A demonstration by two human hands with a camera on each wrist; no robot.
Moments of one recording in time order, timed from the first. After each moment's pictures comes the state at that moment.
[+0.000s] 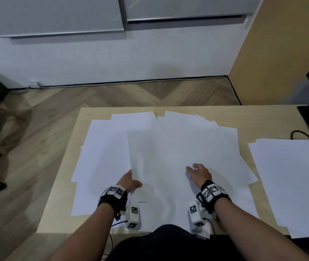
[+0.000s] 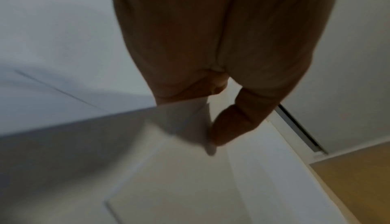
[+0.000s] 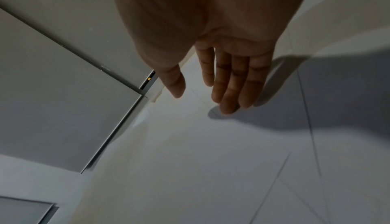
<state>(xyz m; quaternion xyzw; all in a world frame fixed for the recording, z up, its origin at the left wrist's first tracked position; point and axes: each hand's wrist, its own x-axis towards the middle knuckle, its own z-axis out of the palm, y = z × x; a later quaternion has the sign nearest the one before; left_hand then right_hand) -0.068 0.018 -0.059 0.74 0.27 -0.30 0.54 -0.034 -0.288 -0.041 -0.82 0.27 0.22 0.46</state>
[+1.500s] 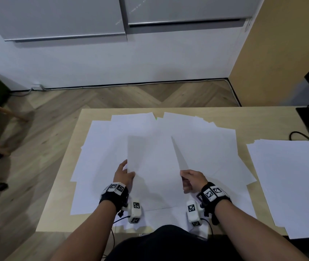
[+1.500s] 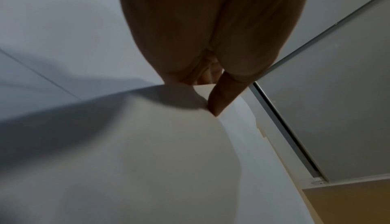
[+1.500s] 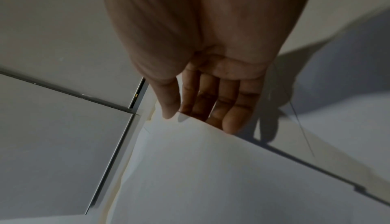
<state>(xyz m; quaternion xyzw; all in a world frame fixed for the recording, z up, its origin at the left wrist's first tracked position) -0.067 0.006 -0.028 0.73 0.34 -0.12 0.58 -0.048 -0.282 -0.031 -0.62 0.30 0.29 0.67</state>
